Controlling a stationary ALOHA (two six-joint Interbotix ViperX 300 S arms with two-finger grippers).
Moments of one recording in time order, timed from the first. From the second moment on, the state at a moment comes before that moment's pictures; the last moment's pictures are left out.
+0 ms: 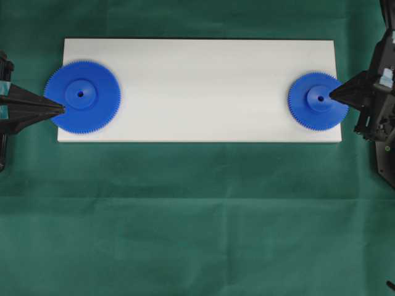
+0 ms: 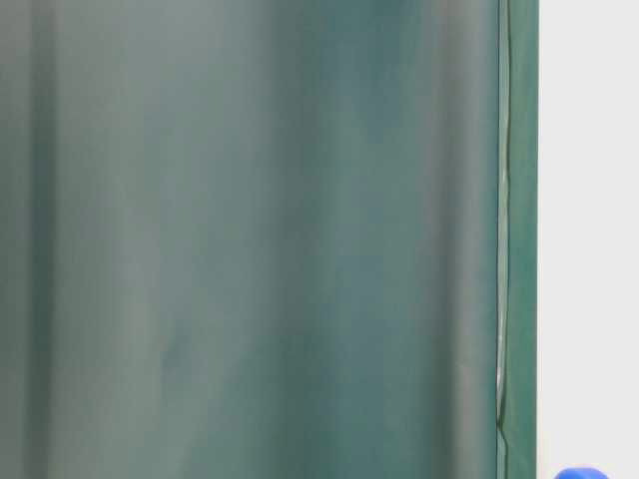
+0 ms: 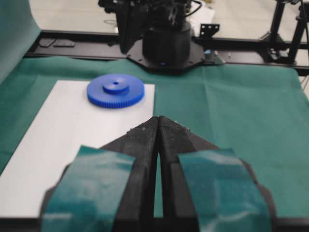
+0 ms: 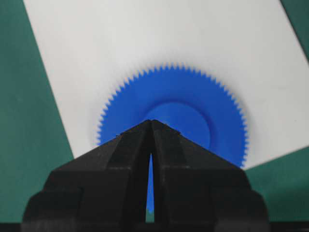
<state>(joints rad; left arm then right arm) 0.02 -1.03 1.25 -0.02 -0.29 0.00 -0.36 -0.87 1.19 -0.03 0.52 0.17</state>
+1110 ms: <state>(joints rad) 0.02 -1.03 1.25 -0.02 -0.29 0.00 -0.41 -0.61 1.20 -0.04 0.39 0.17</state>
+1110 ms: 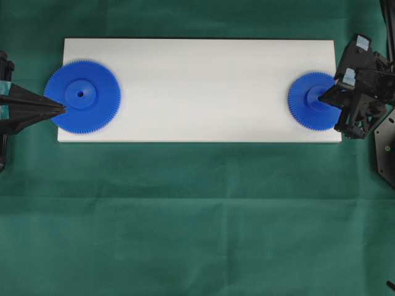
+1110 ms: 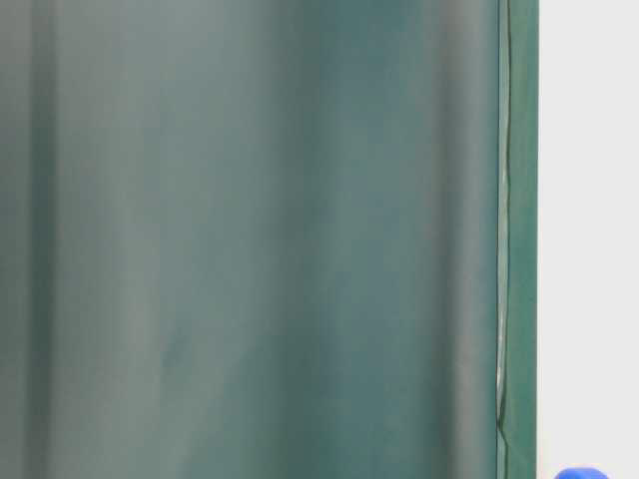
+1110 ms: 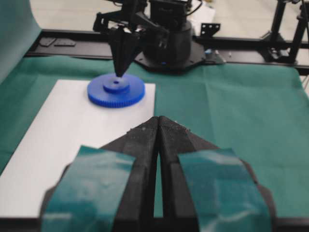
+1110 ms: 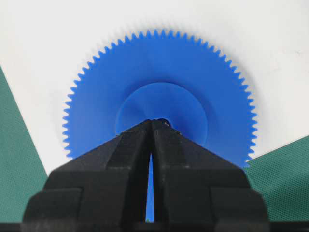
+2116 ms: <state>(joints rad) 0.02 -1.03 1.25 -0.02 -0.30 0.00 -0.43 -0.49 1.18 -0.04 0.36 0.21</state>
